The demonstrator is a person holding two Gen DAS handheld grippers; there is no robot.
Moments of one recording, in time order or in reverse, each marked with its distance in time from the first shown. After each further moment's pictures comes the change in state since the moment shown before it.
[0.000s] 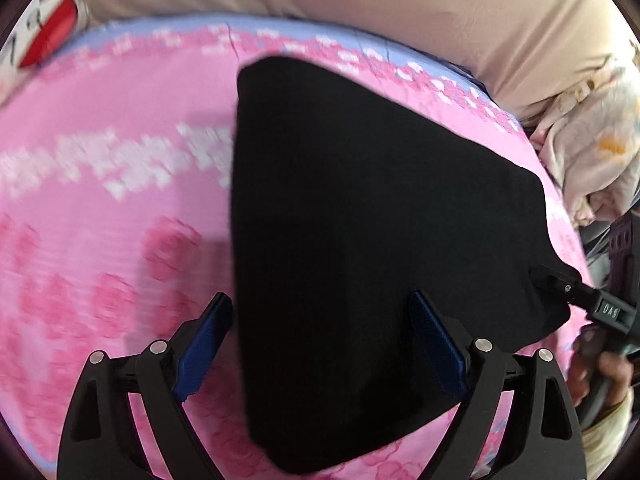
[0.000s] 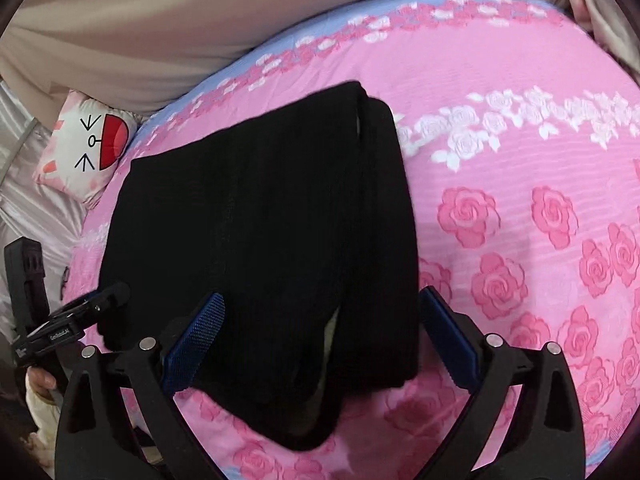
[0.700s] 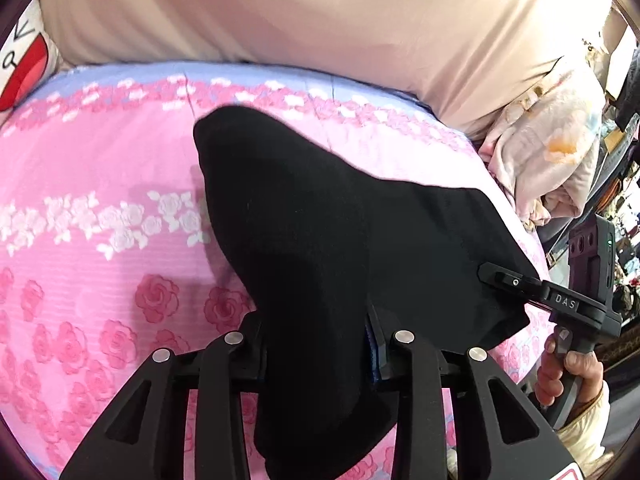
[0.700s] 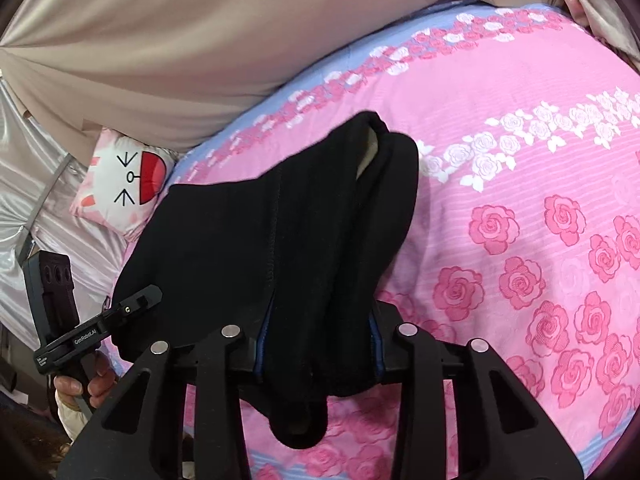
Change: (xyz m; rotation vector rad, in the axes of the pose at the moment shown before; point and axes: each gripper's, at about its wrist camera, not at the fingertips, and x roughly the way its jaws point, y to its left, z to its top) left arm -0.057 -0.022 0.015 0.112 -0.106 -0.113; right arm -0.040 0.020 0.000 0.063 -0.105 0.142
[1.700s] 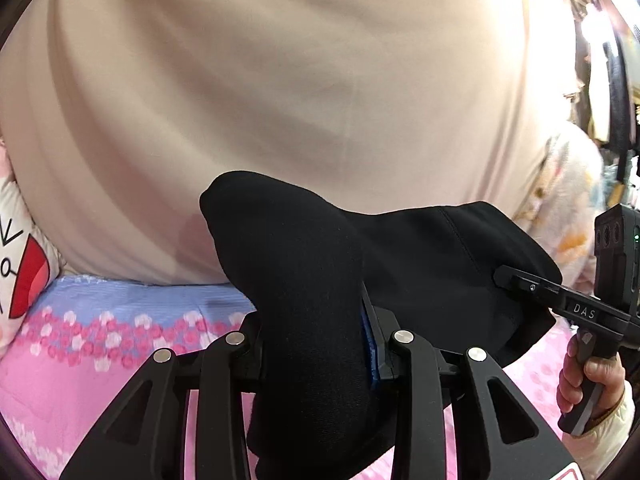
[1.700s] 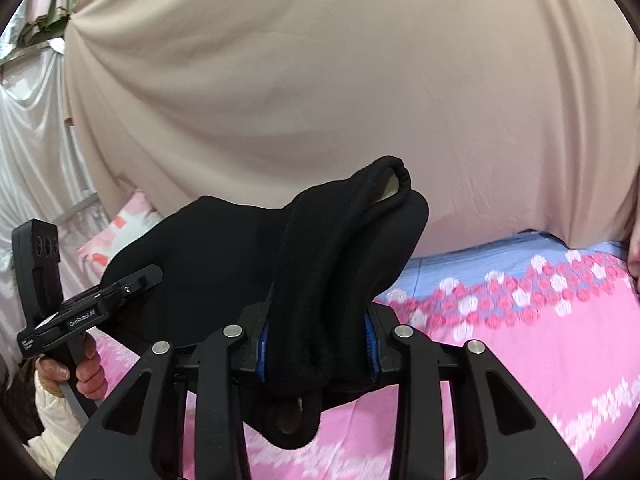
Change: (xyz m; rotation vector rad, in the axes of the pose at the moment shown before) left arm -0.044 0.000 0.215 0.200 -0.413 0.083; right arm -0.002 0.109 0.219 -0.299 -0.358 0.015
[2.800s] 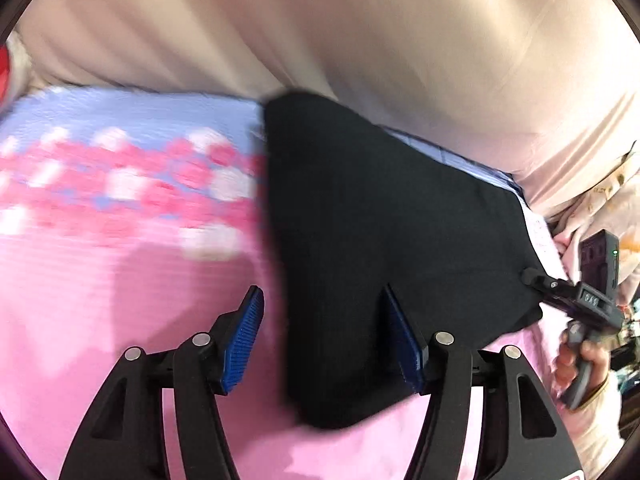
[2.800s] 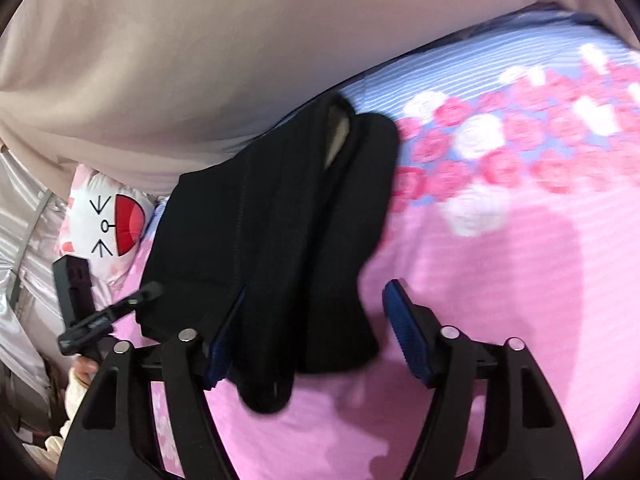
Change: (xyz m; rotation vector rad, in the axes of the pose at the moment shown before) left arm 0.133 0.135 -0.135 -0.259 0.341 0.024; right arm 0.150 -0.155 -0.114 0.249 0.378 0.063
